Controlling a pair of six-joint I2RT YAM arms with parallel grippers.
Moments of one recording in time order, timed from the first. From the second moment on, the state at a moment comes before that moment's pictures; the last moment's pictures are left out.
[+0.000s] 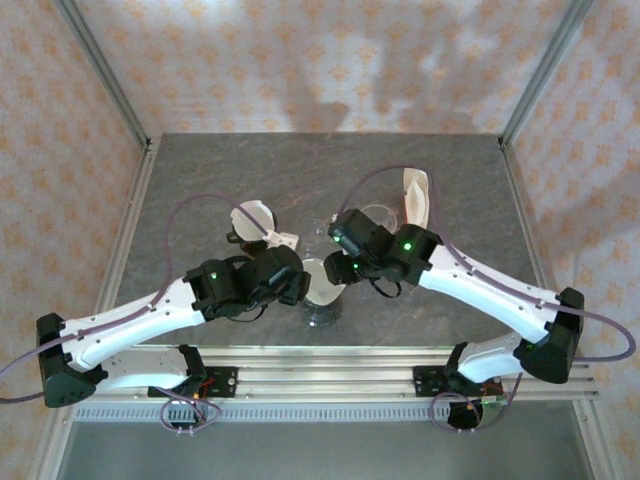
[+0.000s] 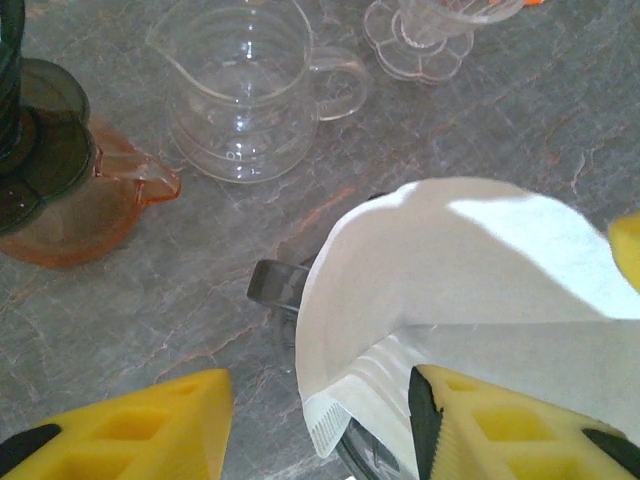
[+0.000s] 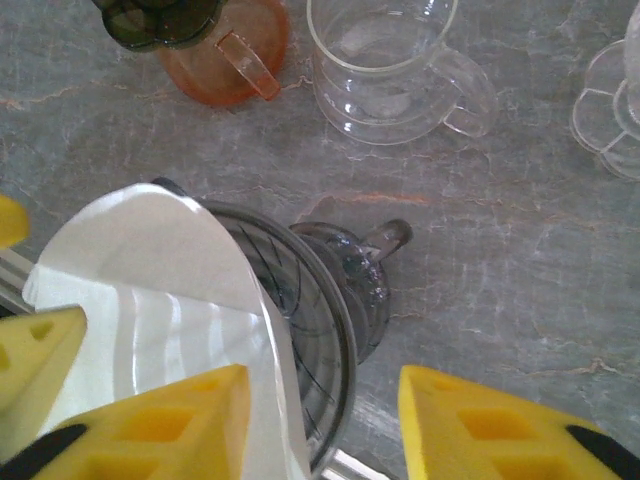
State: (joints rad) left arm -1.02 1.12 1.04 -0.87 -0.32 -0.71; right arm 0.99 1.35 1.33 -1.00 0.08 0.56
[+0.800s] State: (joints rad) left arm -1.02 1.11 1.01 -0.86 -0.30 -0.72; right arm 0.98 1.42 1.36 -1.00 0.01 0.50
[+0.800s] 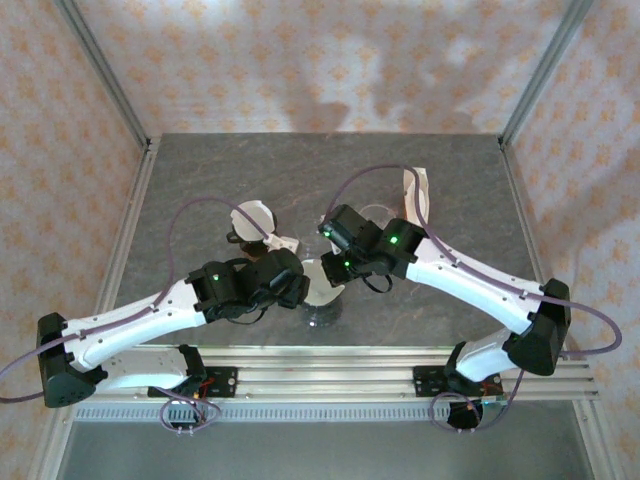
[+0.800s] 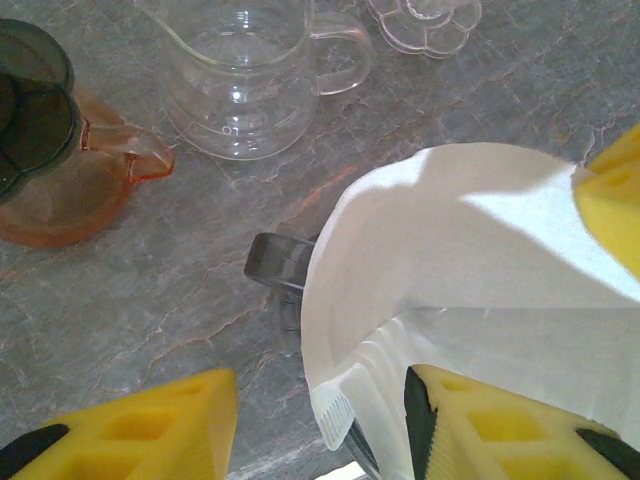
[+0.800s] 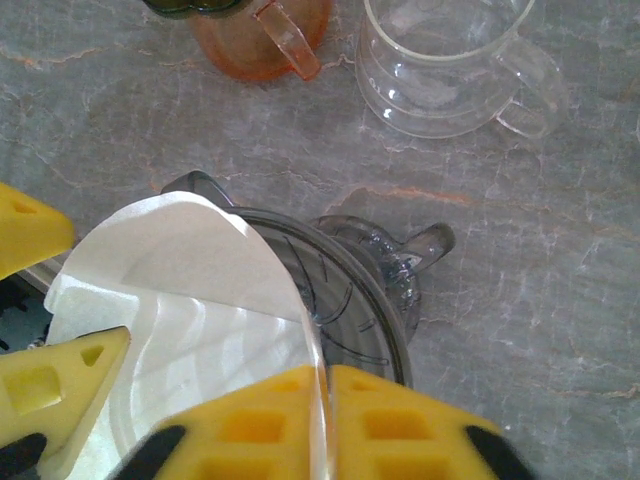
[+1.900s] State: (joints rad) left arm -1.01 1.01 0.92 -0.79 -0.26 -0.76; right arm 1.05 1.49 1.40 -1.04 0.21 0.50
